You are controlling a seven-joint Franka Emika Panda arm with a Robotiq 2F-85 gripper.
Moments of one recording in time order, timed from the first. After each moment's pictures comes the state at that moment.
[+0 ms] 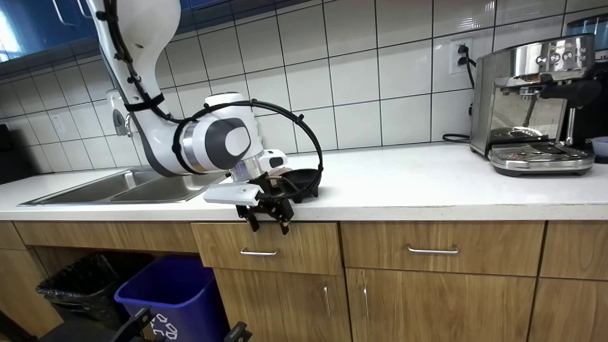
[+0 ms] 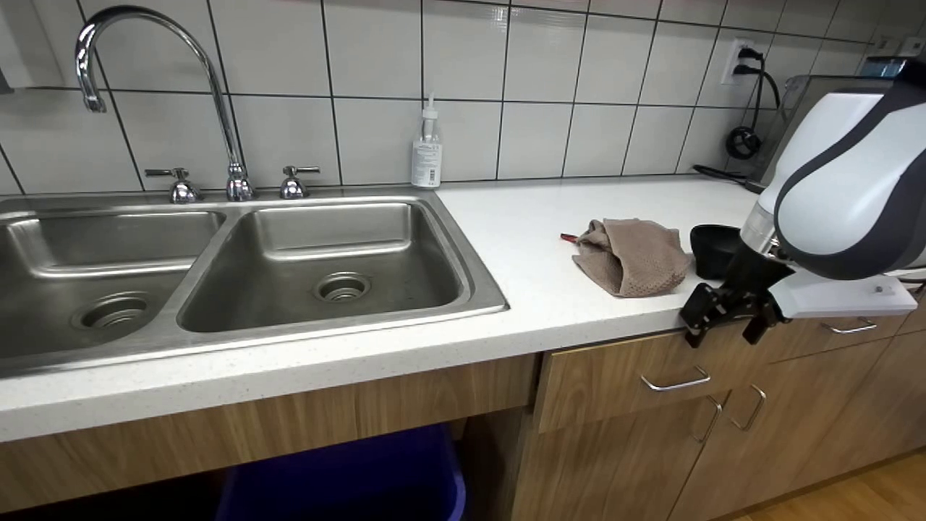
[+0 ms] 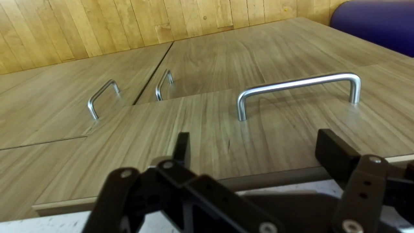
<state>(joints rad) 0.01 0.34 -0.08 -2.54 -0.06 3.04 0.05</state>
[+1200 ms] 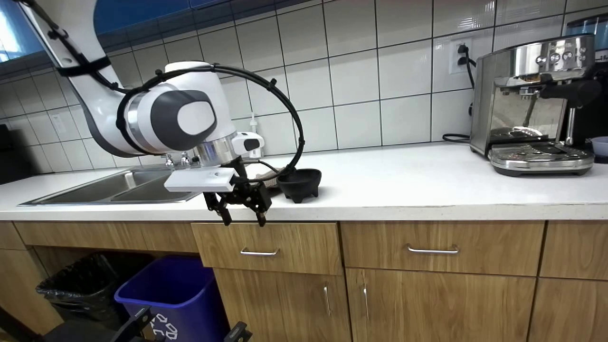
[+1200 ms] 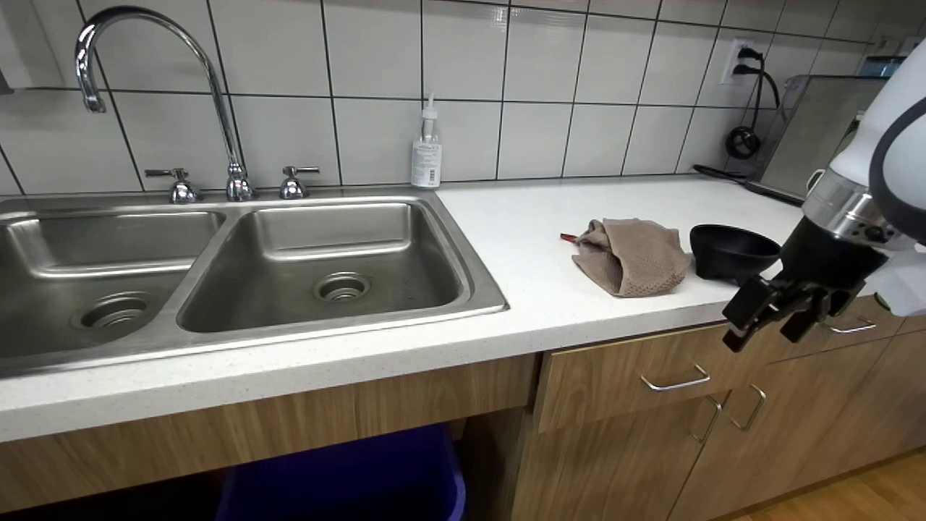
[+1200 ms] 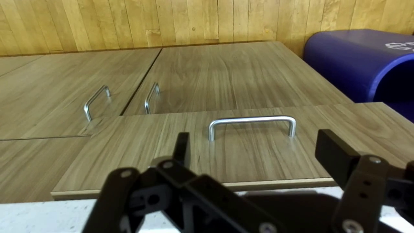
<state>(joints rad) -0.10 0.04 0.06 -2.77 0.02 2.98 -0.13</state>
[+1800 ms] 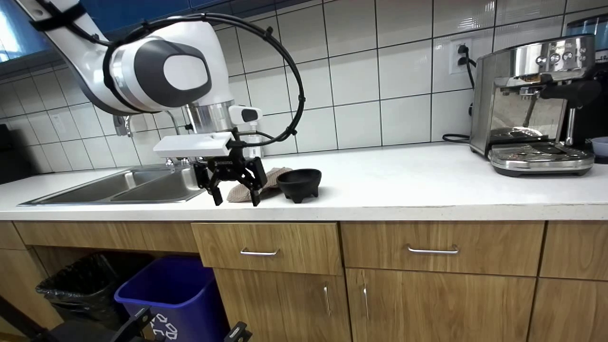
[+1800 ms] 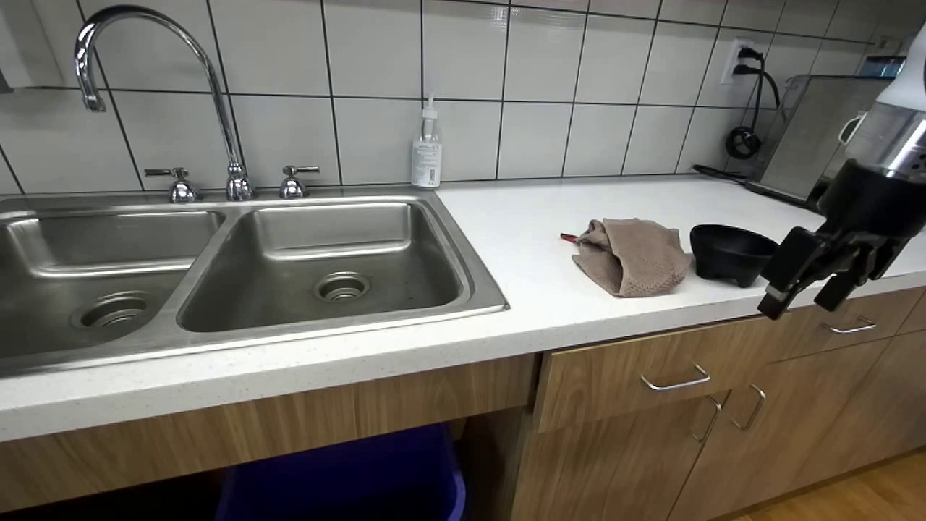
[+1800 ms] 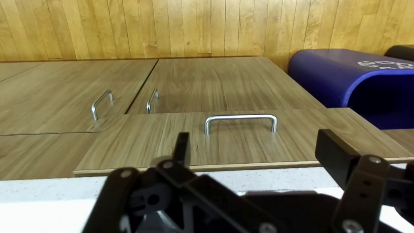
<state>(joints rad) -0.05 -0.17 -0.01 -2.77 0.09 2.70 -0.25</state>
